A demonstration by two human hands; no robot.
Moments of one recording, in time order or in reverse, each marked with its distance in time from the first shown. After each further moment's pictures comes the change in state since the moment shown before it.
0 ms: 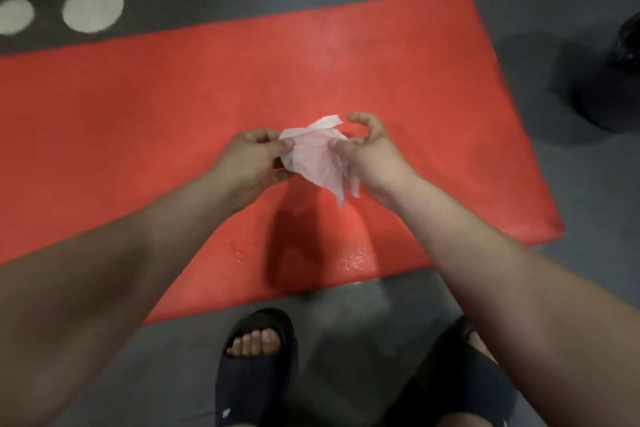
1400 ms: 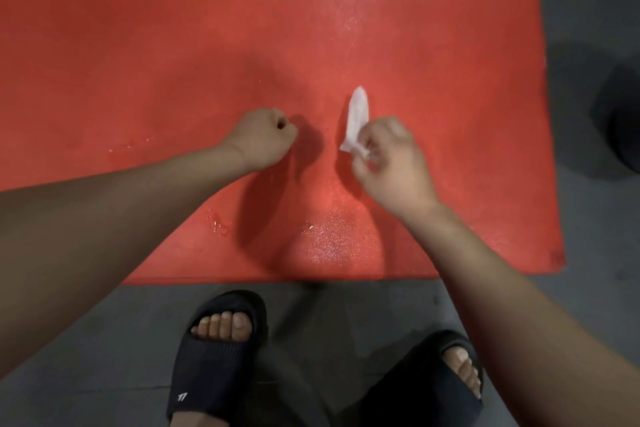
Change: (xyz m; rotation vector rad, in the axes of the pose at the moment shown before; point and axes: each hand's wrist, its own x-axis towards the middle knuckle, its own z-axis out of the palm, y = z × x) left_hand 0.057 -0.035 -0.016 0.987 0.151 0.165; right_hand 0.027 0.042 -0.026 -0.860 -0.027 -0.715
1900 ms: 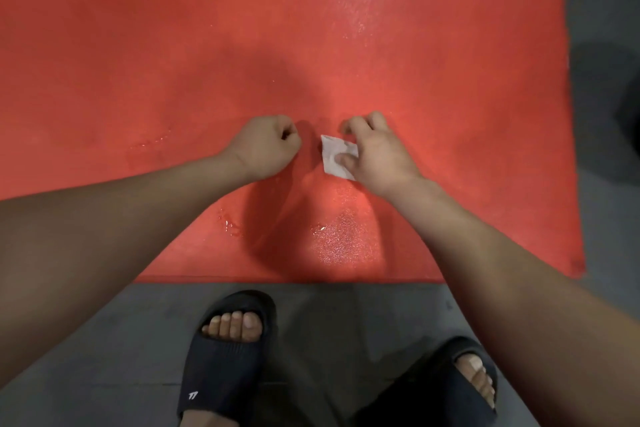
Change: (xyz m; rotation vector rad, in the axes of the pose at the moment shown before) left_hand -0.009 -0.019 0.002 -0.003 0.030 0.093; right_hand 0.032 0.004 0.038 -0.143 -0.371 0.128
